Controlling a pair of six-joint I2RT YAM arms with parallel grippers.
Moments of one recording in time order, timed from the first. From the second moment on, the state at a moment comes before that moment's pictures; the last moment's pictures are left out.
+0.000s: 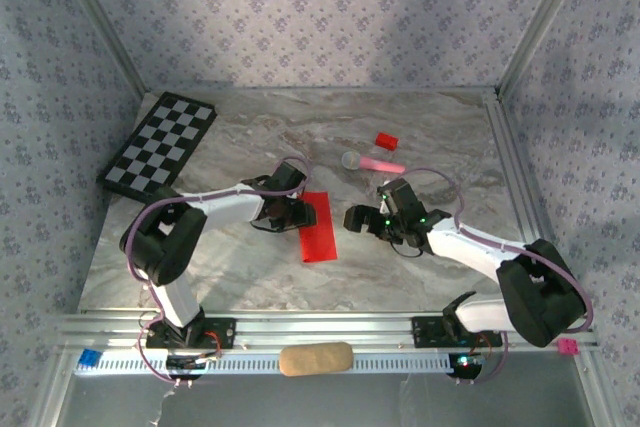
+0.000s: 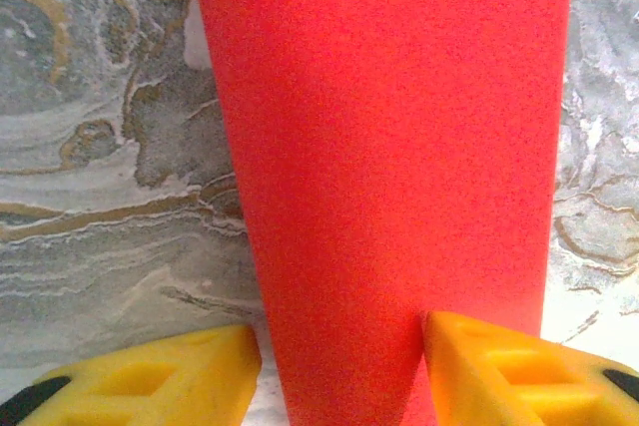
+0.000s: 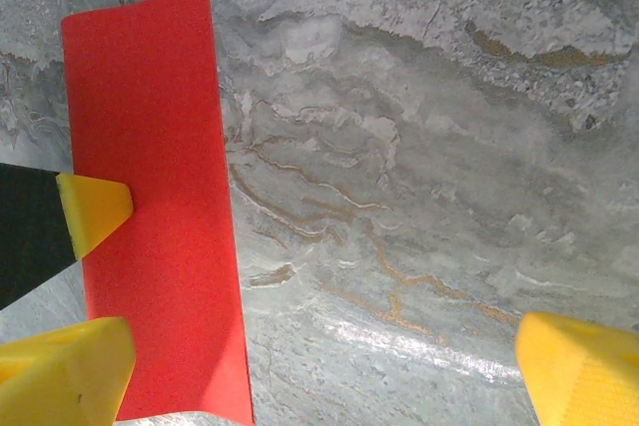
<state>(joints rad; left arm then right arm) -0.68 1.75 0.96 -0.38 0.18 -0.76 0.57 1.31 0.58 -0.16 -0.21 0.74</state>
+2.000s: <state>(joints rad) -0.70 1.78 0.99 -0.42 0.14 -0.73 0.59 1.36 0.59 -0.10 -0.23 0.75</state>
